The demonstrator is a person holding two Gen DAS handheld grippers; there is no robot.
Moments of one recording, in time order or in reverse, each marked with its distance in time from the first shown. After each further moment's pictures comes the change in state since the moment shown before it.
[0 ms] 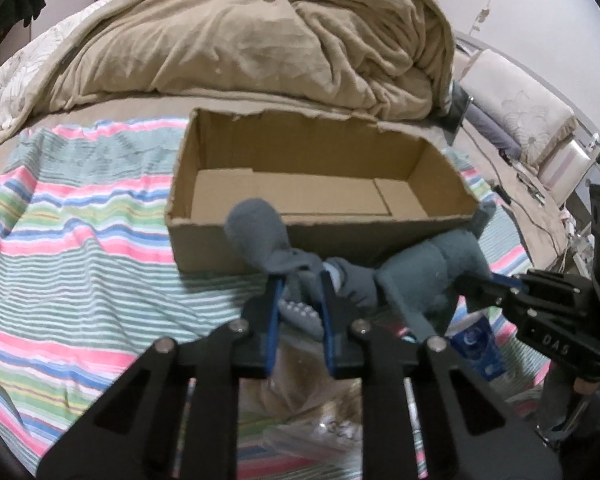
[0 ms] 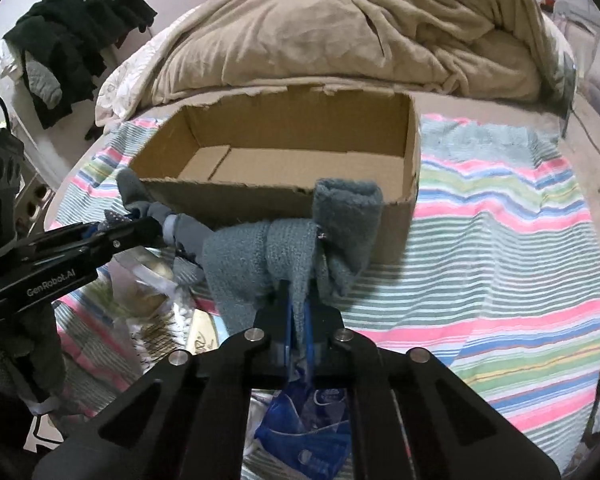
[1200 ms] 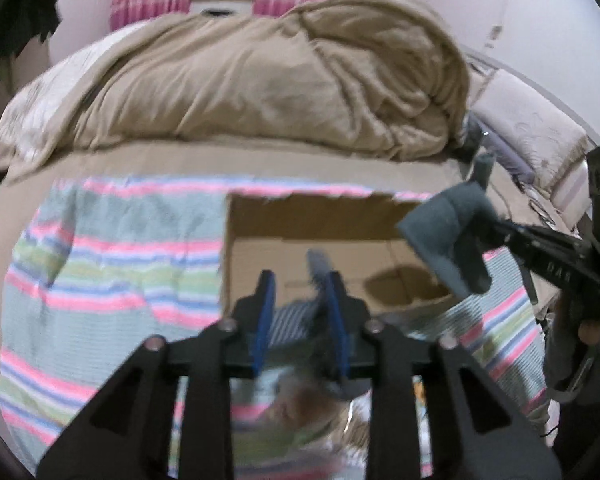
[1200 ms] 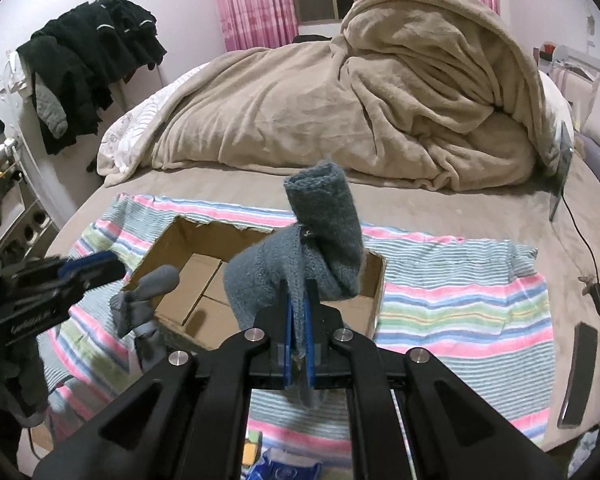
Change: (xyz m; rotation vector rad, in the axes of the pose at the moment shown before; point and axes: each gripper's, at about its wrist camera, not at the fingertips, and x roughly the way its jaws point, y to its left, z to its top) left arm -0.032 0.013 0.054 -0.039 -0.035 0.081; right arm -0.027 -0.019 0.087 -0.040 -0.156 -0.014
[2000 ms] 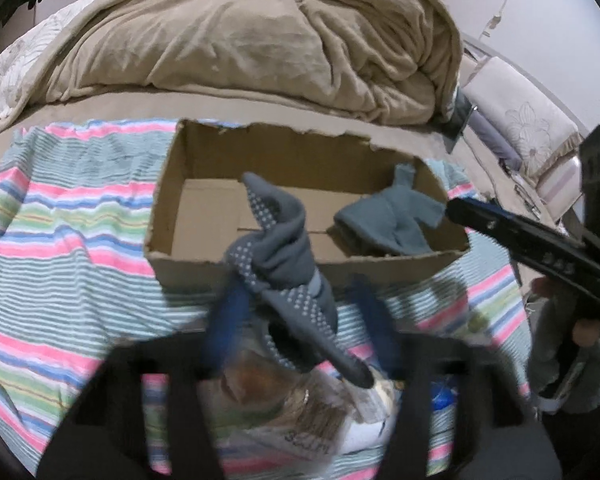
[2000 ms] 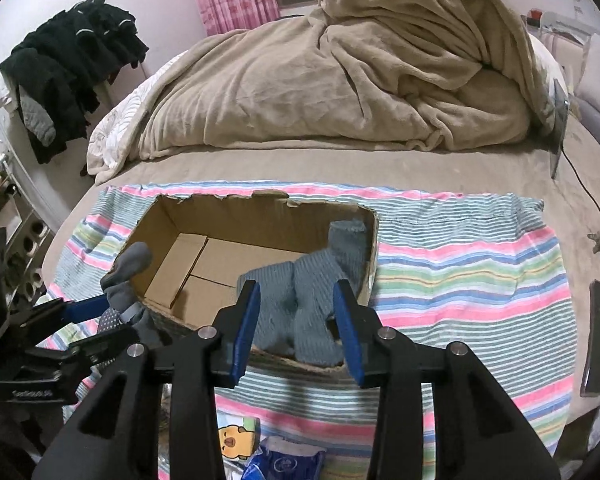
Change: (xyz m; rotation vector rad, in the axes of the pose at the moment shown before) left arm 0.037 -0.027 -0.031 -0.024 0.098 -0.075; right arm 0.011 -0.014 -0.025 0.085 0.063 0.005
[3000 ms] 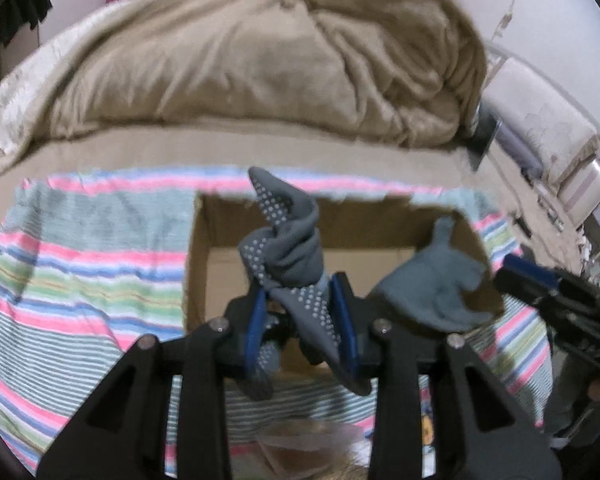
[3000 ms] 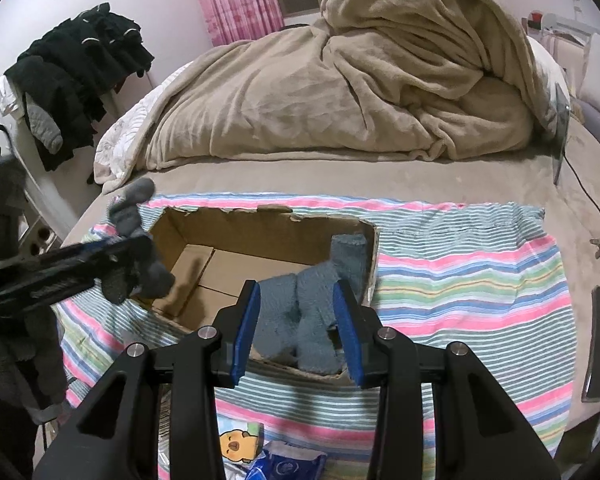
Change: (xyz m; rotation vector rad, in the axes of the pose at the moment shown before) left arm 0.023 0.019 0.059 0.025 -0.010 0.066; right arm -0.002 -0.005 0.006 0.003 -0.024 0.025
